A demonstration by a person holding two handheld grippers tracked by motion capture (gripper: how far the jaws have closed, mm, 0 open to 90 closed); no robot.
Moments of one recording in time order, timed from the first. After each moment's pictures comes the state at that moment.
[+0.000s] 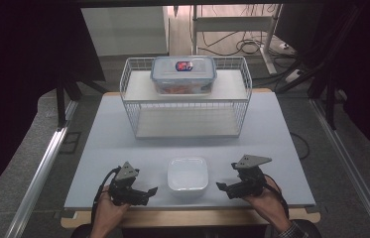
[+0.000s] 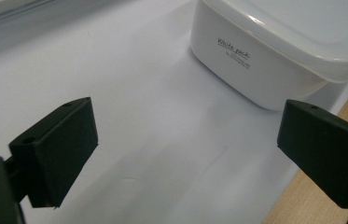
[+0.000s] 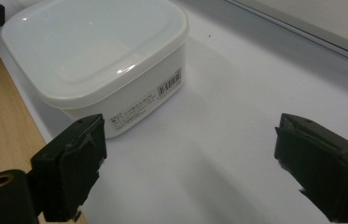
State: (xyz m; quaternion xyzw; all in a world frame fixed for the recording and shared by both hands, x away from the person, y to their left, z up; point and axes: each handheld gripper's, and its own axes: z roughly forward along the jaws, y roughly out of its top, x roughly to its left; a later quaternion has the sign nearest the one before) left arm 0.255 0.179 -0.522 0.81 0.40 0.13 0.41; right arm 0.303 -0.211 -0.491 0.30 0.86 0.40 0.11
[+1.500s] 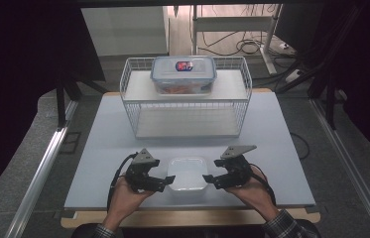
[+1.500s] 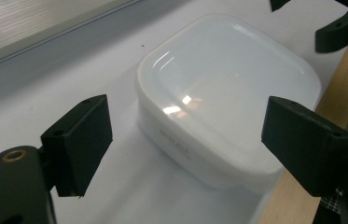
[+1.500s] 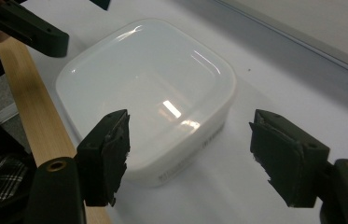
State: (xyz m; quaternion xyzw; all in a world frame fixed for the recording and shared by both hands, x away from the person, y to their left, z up) left arm 0.289 0.131 -0.487 0.82 0.37 0.07 0.44; right arm 0.316 -0.168 -0.466 0.28 0.87 0.40 0.06
